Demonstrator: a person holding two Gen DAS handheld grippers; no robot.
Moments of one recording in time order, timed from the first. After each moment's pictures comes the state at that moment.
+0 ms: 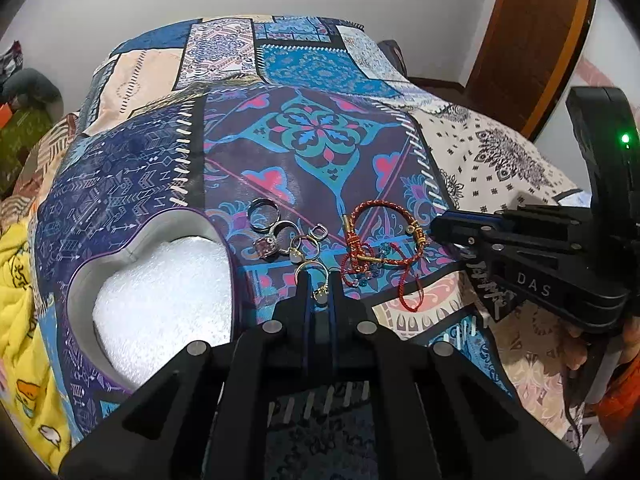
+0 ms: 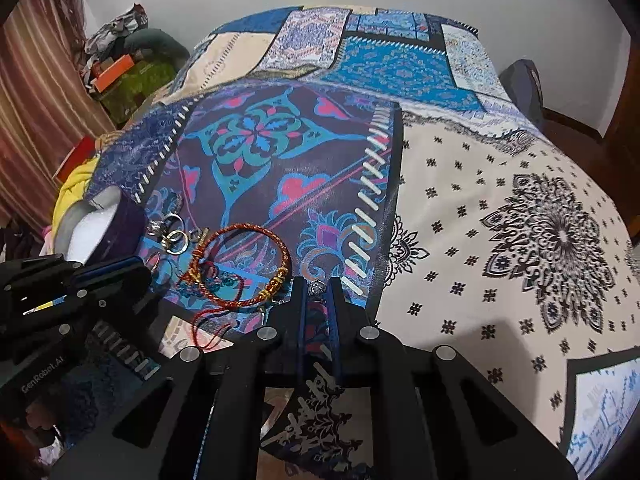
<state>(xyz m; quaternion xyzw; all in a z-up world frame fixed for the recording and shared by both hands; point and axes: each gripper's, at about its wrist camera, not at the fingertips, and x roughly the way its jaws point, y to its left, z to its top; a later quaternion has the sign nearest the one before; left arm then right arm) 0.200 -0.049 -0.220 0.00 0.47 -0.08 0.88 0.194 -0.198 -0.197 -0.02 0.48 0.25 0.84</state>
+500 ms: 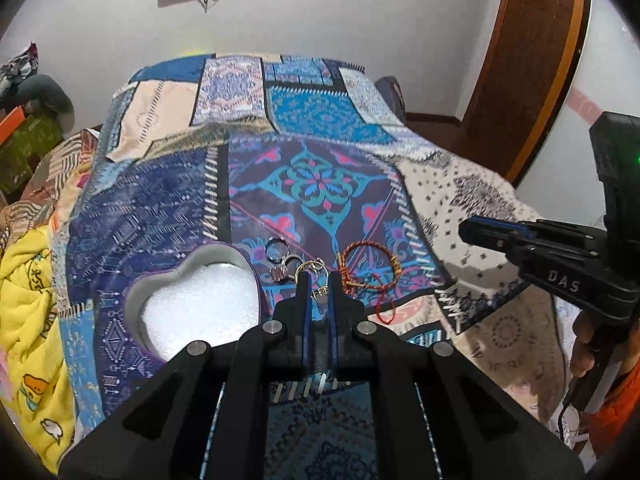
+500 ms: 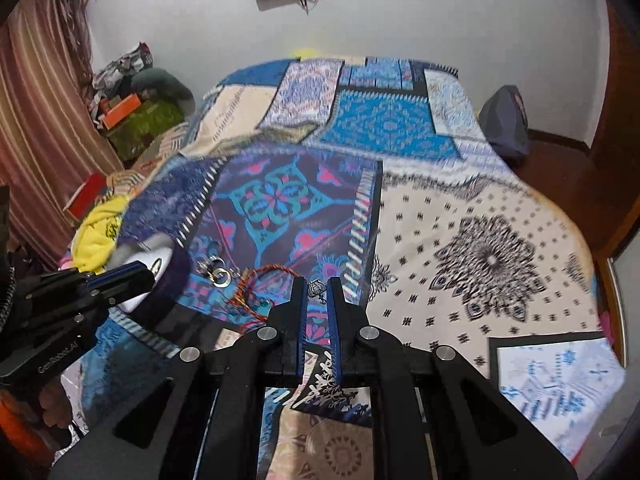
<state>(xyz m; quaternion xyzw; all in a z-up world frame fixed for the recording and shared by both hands) 0.171 -0.040 -0.168 -0.02 0.41 -0.07 0.91 0.171 -0.213 -0.136 0.01 0.42 0.24 0.88</state>
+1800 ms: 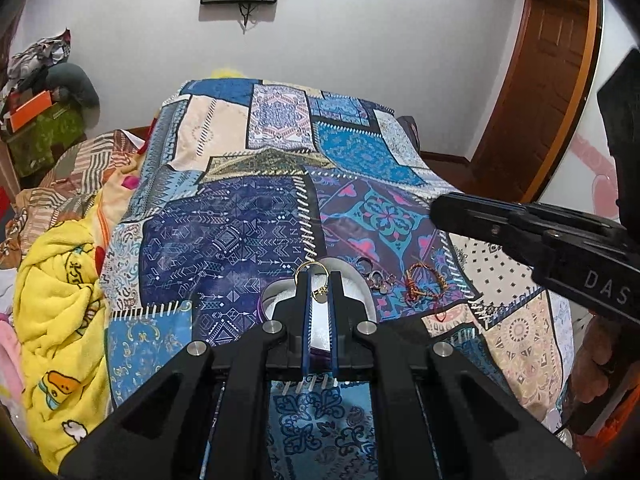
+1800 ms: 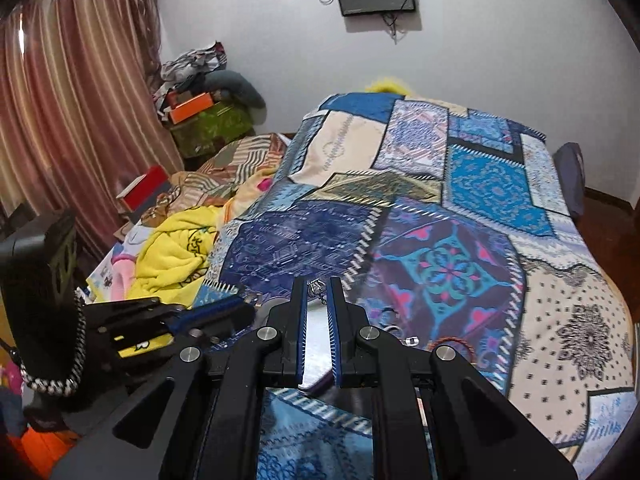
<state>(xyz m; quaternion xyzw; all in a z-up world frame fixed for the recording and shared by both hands) 0.137 0.058 -0.144 -0.06 0.37 -0.06 0.93 0.139 -0.071 -0.091 -0.02 0.37 0.33 0.87</state>
